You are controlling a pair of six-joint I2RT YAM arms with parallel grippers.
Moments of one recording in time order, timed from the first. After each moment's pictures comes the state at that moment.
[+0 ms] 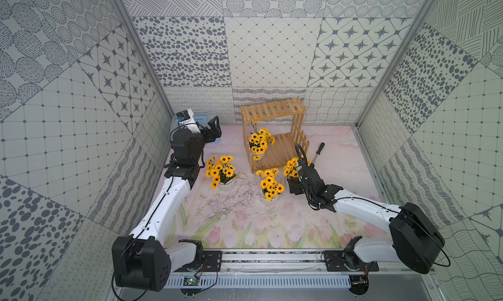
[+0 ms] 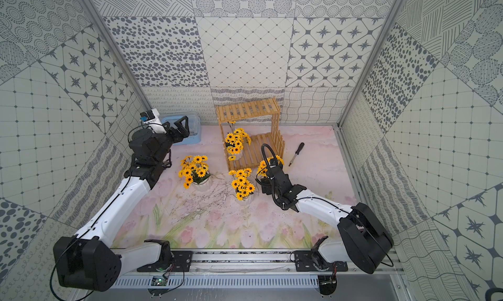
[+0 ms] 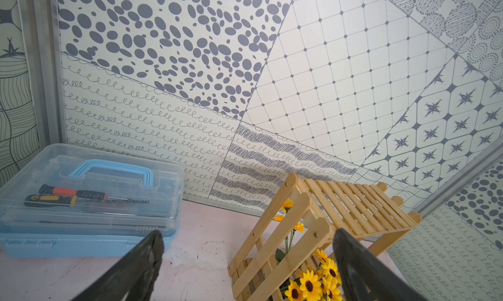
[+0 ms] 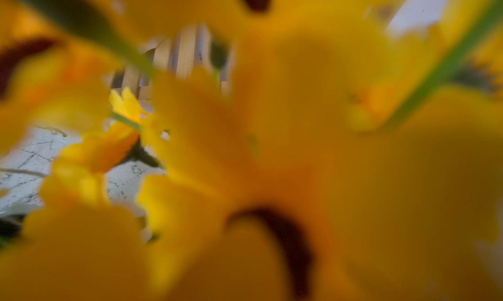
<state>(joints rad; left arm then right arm) -0.12 1.20 0.99 0.21 0.05 -0.39 0.69 1.35 0.67 -0.08 0.31 0.34</state>
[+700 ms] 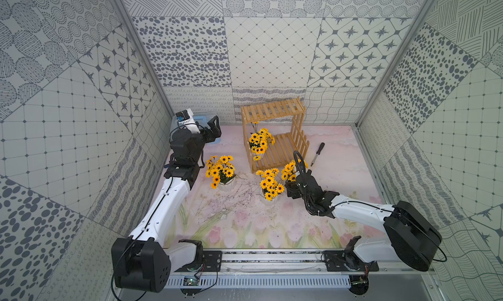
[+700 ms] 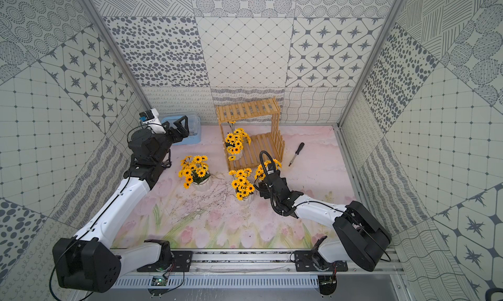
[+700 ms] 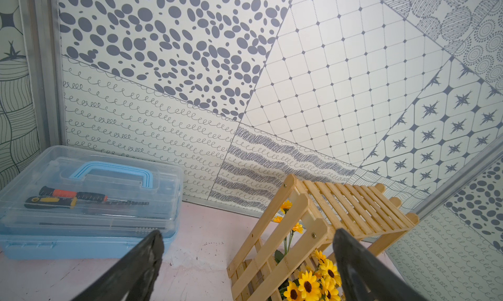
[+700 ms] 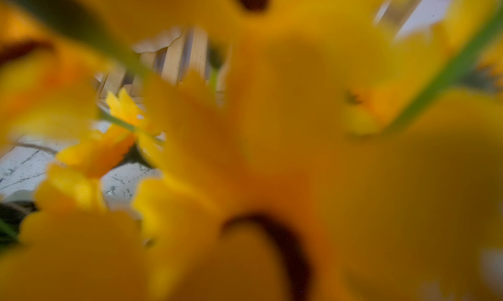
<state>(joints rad) -0.12 1.20 0.99 0.21 0.05 -0.39 0.74 1.37 0.59 0.07 0.36 0.35</state>
